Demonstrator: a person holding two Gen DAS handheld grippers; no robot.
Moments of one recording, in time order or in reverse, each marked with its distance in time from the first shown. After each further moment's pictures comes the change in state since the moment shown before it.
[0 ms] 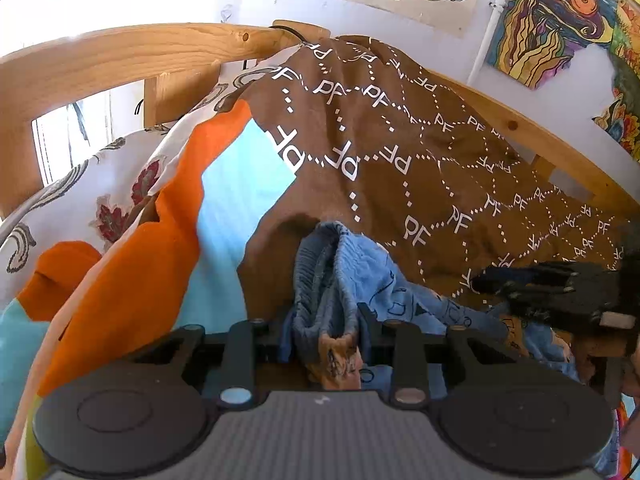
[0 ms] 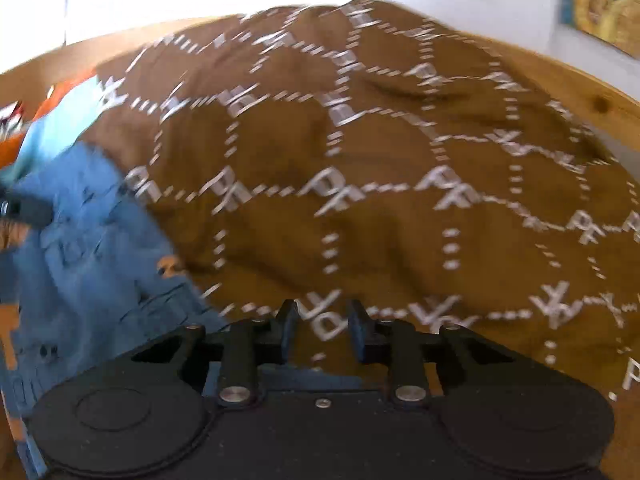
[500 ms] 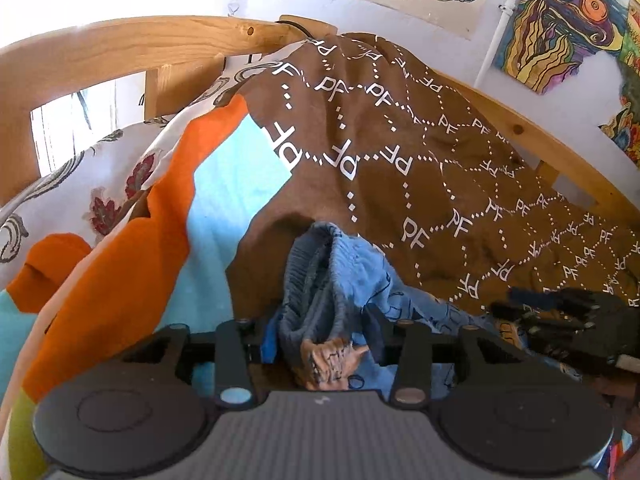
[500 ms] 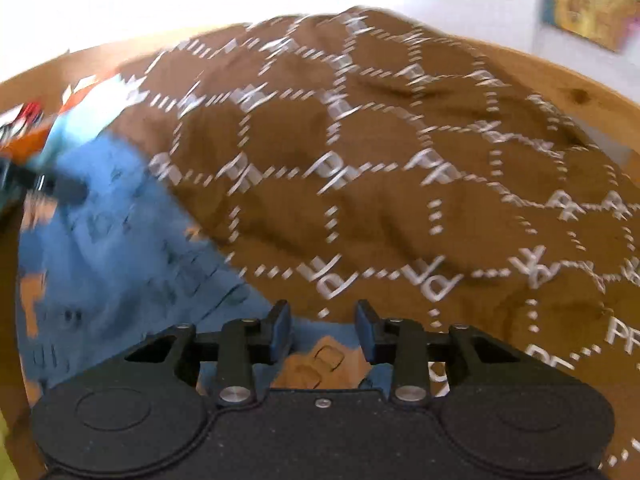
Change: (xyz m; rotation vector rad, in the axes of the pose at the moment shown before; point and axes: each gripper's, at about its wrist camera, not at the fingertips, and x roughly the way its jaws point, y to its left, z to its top) left arm 0.004 -0.005 0.001 -0.036 0.008 0.009; right arm -0.031 0.008 -0.025 -0.002 -0.032 -0.068
